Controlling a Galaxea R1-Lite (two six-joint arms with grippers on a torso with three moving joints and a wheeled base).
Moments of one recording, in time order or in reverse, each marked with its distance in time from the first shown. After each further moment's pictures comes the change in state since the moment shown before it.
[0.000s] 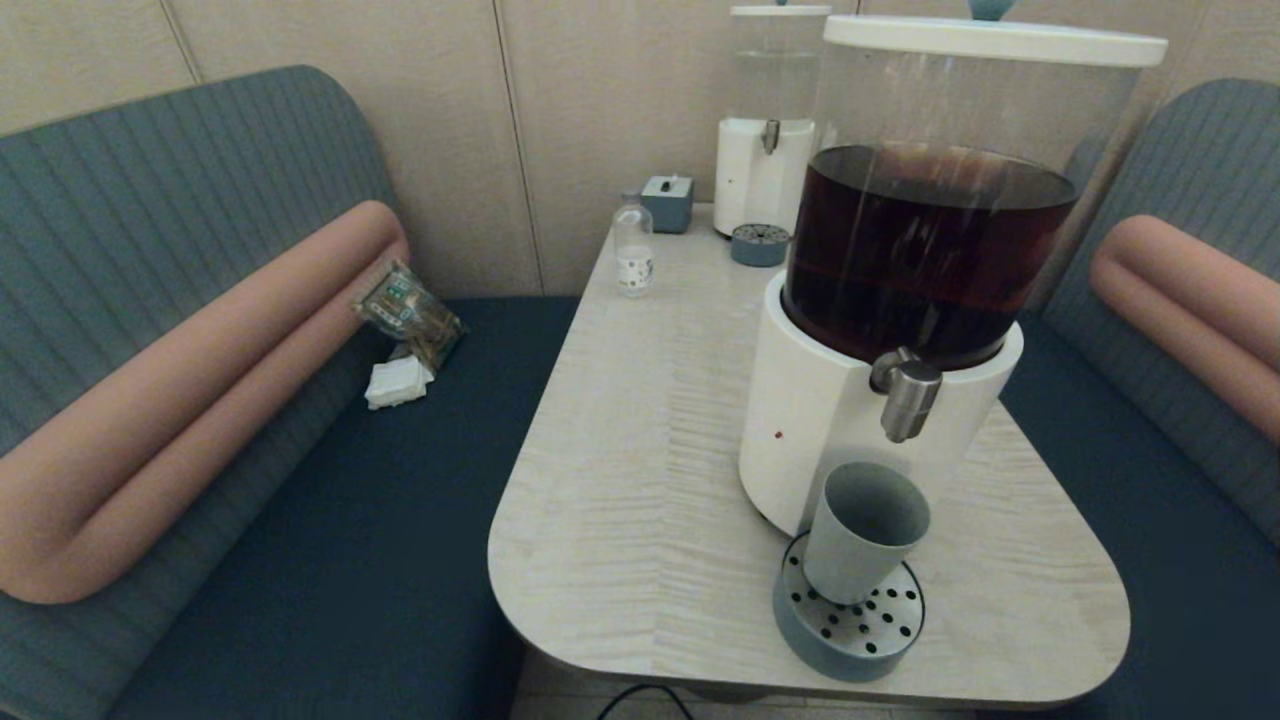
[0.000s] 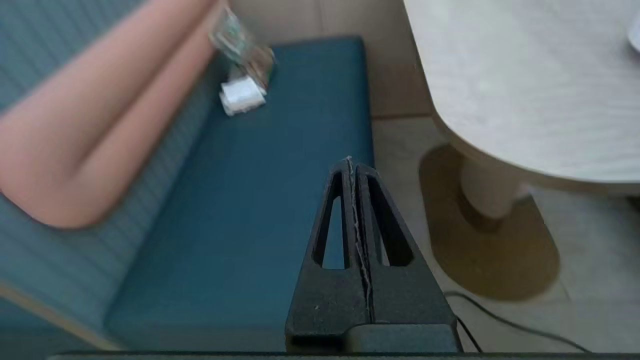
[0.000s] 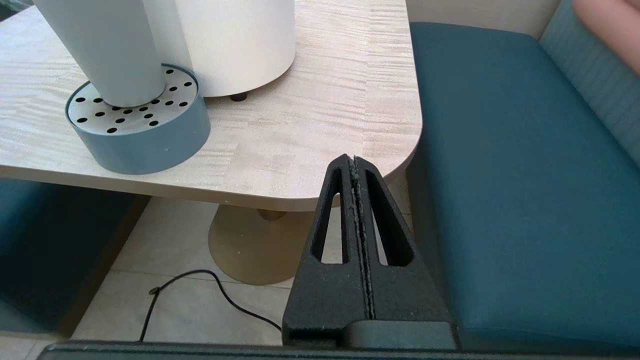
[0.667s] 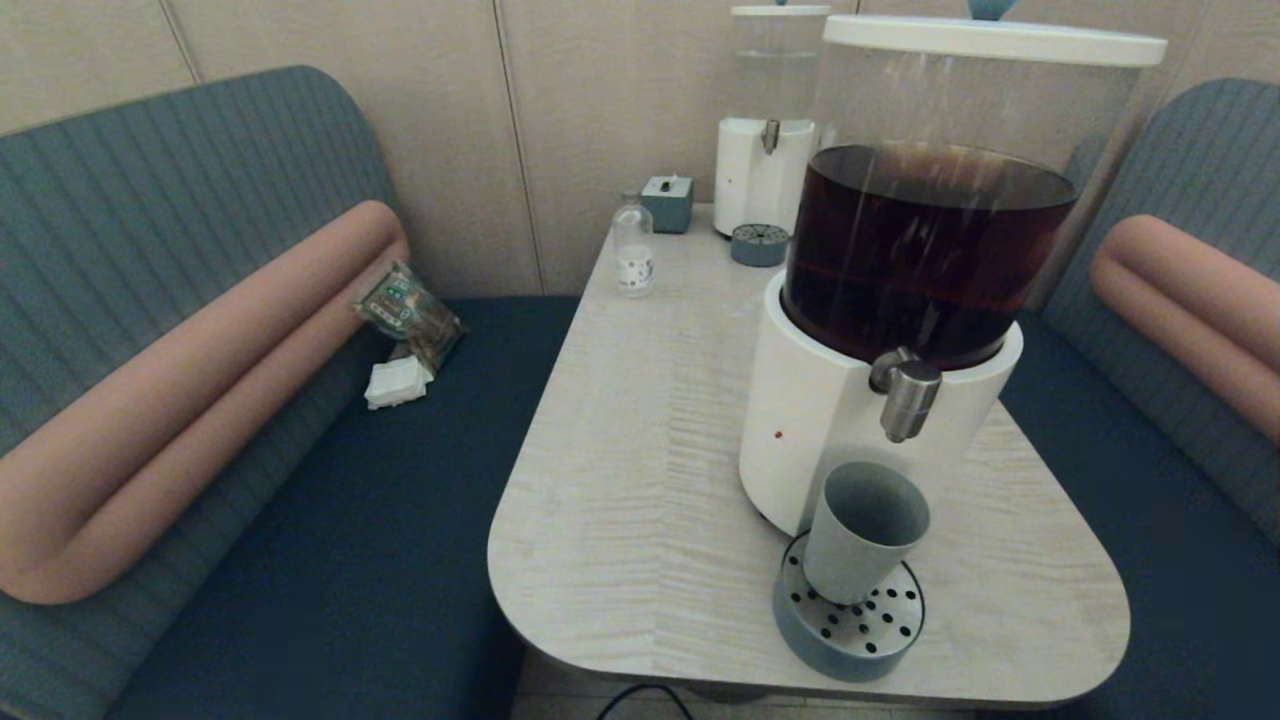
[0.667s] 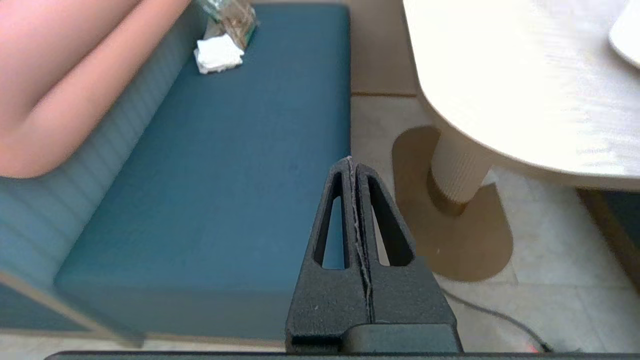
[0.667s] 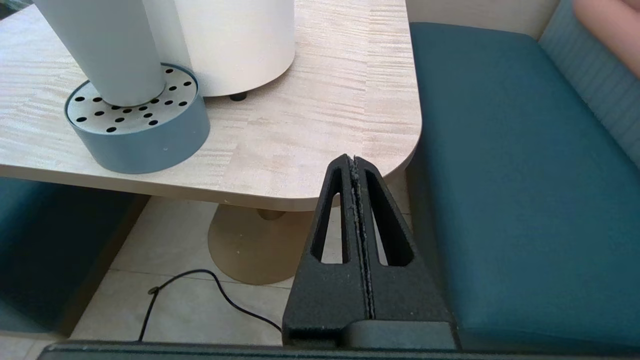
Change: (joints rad) left arm 0.002 0.000 -0.018 0.086 -0.014 -0.121; right arm 0.000 0.000 0.000 0.001 0.000 -0.009
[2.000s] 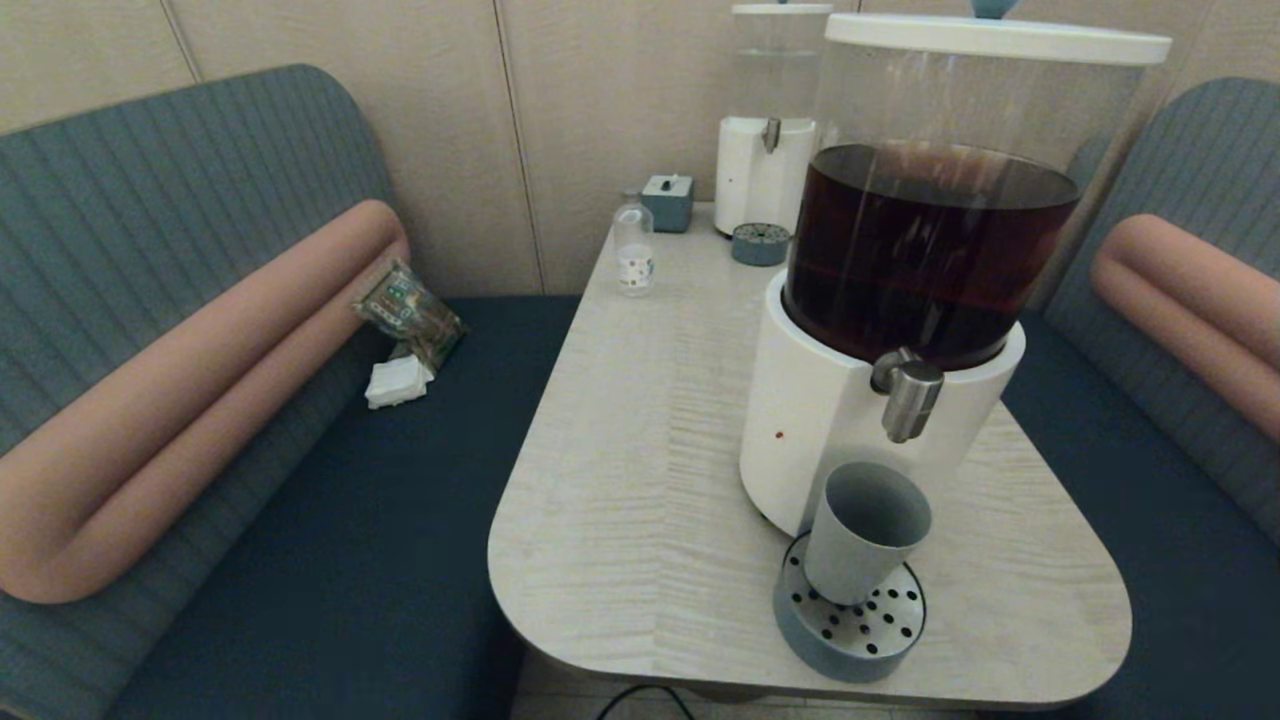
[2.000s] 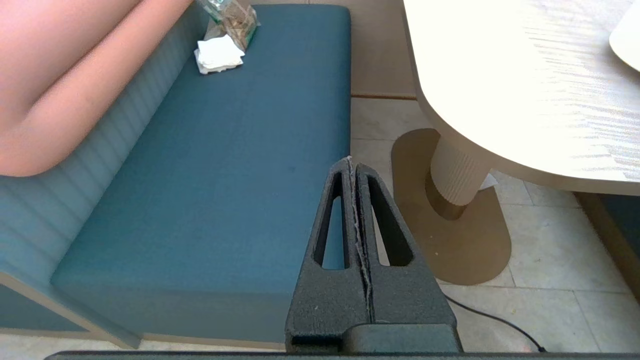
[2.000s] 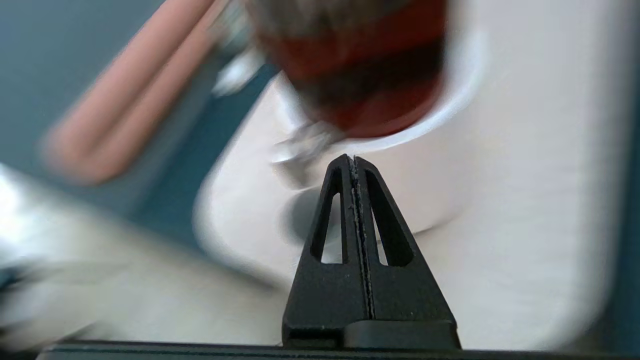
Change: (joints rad) left arm 0.000 0.000 0.006 -0.010 0.003 -0.010; right arm 0.115 1.054 -1.249 0.410 0.357 0.306
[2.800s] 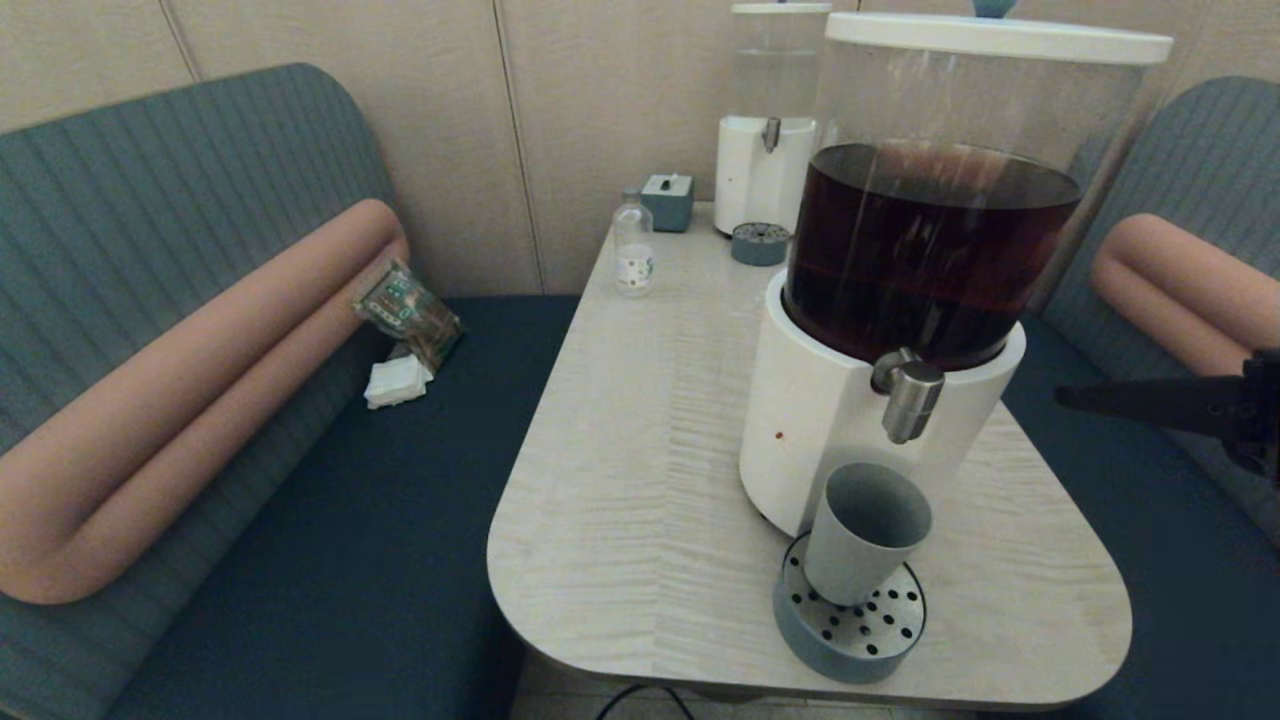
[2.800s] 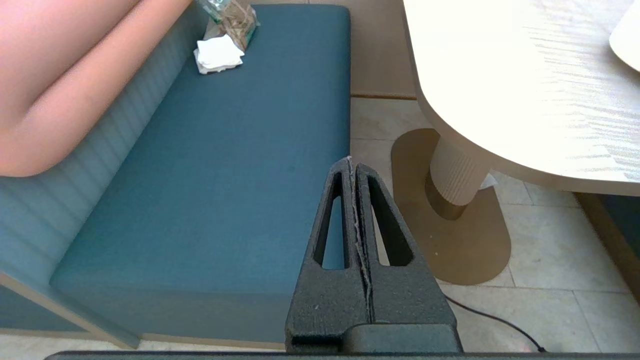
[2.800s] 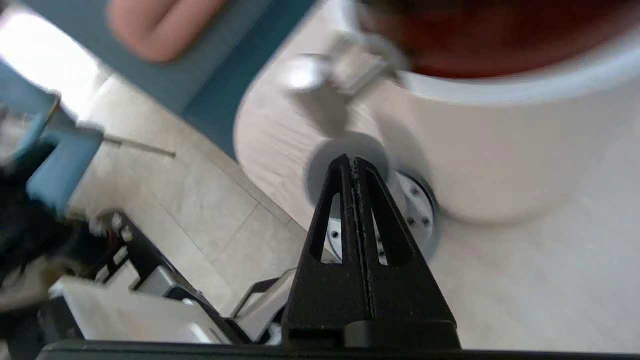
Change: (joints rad) left arm 0.000 0.000 0.000 -0.001 0.000 0.000; right arm -0.018 0.163 0.259 -0.250 0.306 -0.221
